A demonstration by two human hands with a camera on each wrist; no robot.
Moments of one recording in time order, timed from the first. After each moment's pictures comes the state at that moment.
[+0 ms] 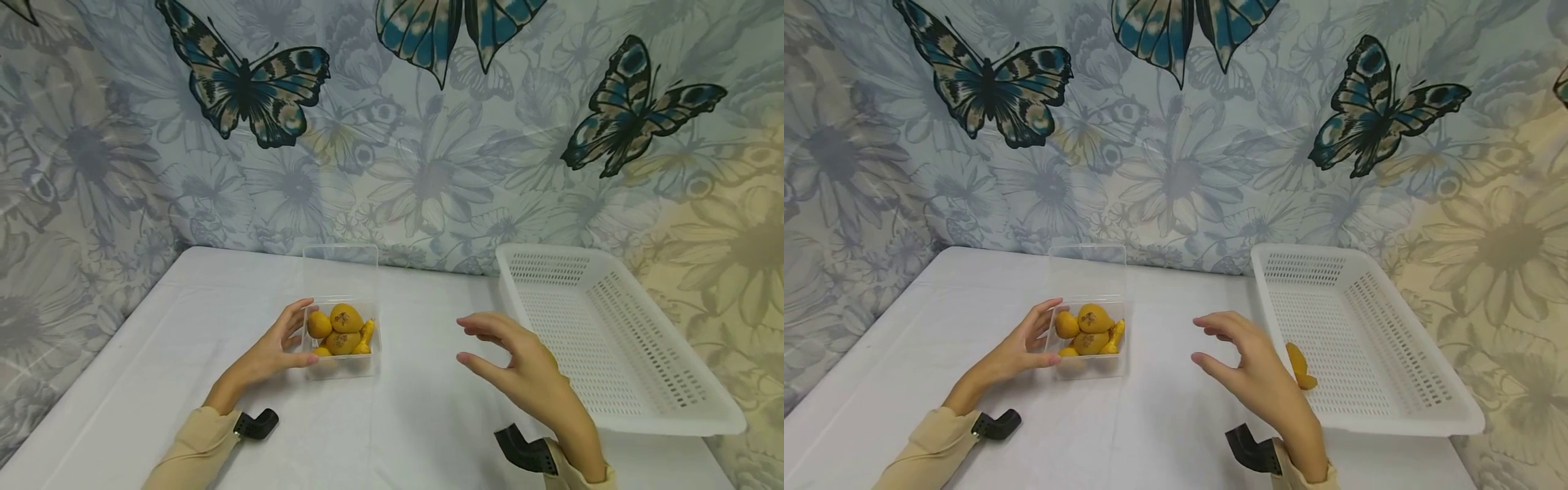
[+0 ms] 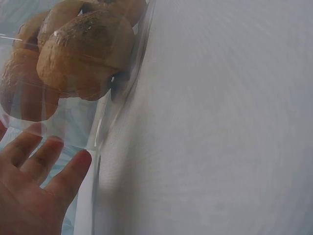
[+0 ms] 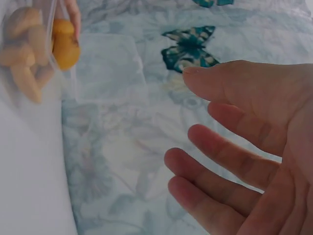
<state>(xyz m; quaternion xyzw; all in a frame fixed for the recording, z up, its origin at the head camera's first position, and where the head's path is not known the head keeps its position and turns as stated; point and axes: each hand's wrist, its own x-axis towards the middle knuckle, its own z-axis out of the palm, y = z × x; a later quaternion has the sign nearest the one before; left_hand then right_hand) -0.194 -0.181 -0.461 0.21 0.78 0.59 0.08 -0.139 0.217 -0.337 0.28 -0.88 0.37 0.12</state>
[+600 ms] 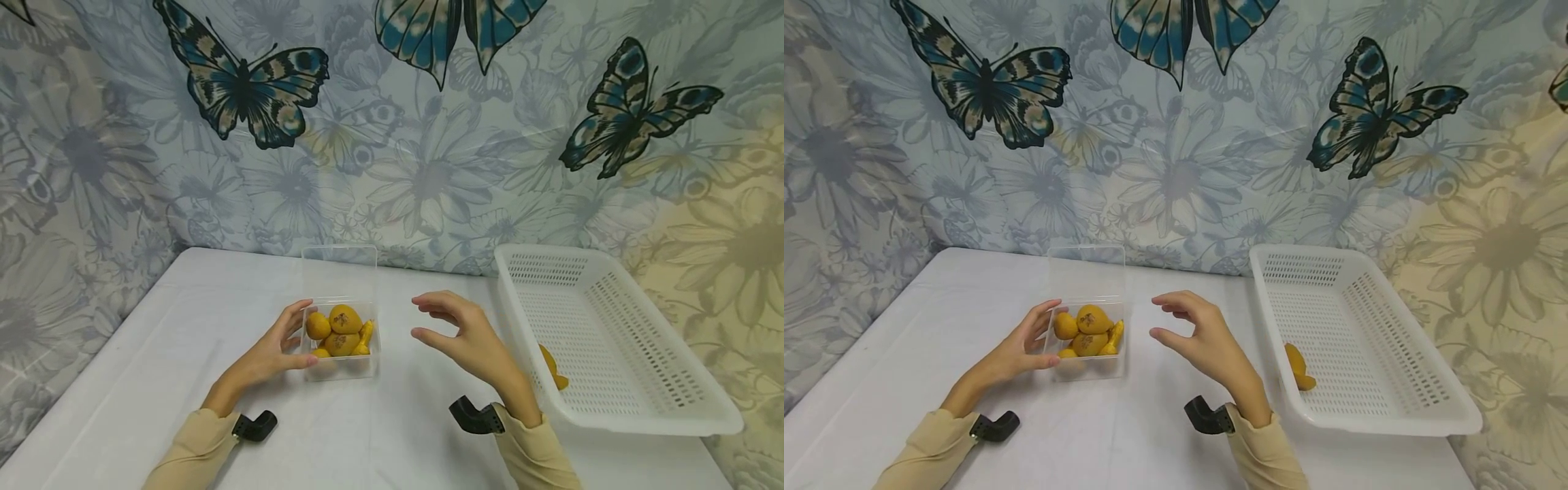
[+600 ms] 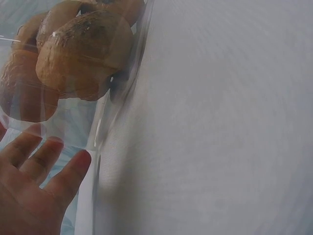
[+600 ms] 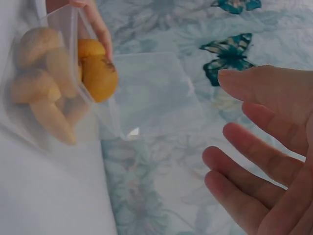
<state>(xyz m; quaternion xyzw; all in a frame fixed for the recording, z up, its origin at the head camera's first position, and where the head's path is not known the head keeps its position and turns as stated) -0.193 -0.180 -0.460 0.21 0.78 0.58 0.08 -0.183 0.170 -0.349 0.28 -0.84 0.46 0.04</state>
